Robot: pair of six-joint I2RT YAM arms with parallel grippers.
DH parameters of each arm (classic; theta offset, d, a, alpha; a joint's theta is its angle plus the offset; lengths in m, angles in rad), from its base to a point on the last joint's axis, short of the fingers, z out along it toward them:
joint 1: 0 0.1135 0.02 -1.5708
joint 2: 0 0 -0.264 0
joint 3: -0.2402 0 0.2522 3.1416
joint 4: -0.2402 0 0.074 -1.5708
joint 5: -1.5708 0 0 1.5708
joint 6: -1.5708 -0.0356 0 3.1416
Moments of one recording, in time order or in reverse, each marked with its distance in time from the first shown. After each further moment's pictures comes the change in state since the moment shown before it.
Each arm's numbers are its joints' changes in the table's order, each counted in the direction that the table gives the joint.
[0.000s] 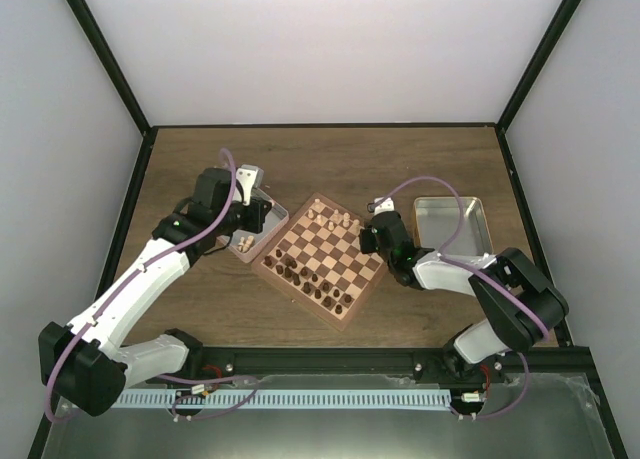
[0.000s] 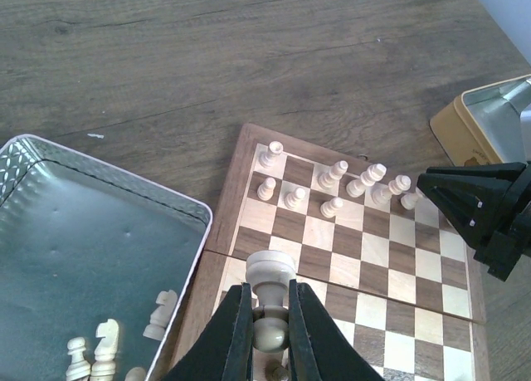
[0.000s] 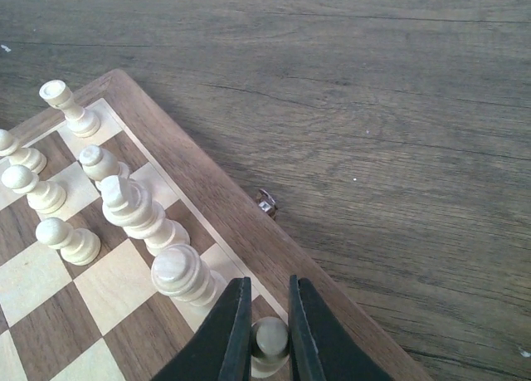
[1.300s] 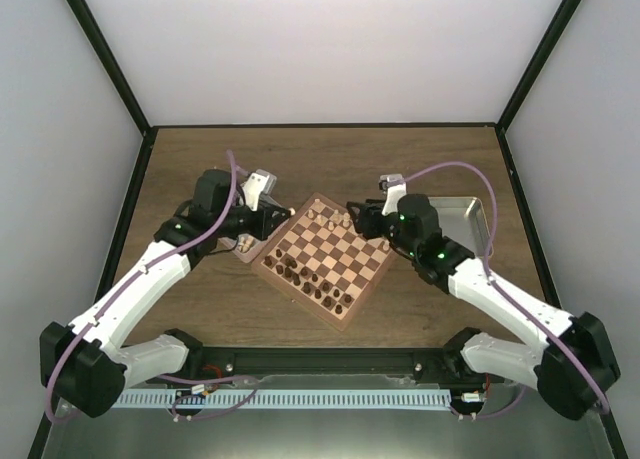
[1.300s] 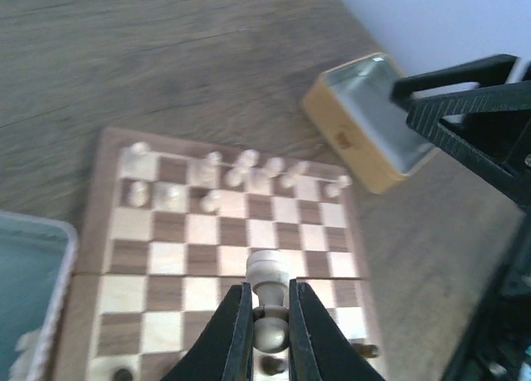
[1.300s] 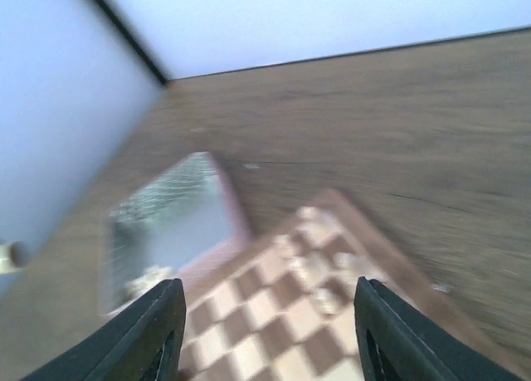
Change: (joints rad) left arm -0.001 -0.003 0.030 0.066 -0.259 -0.025; right arm 0.000 -0.378 -0.136 -0.293 0.229 -0.144
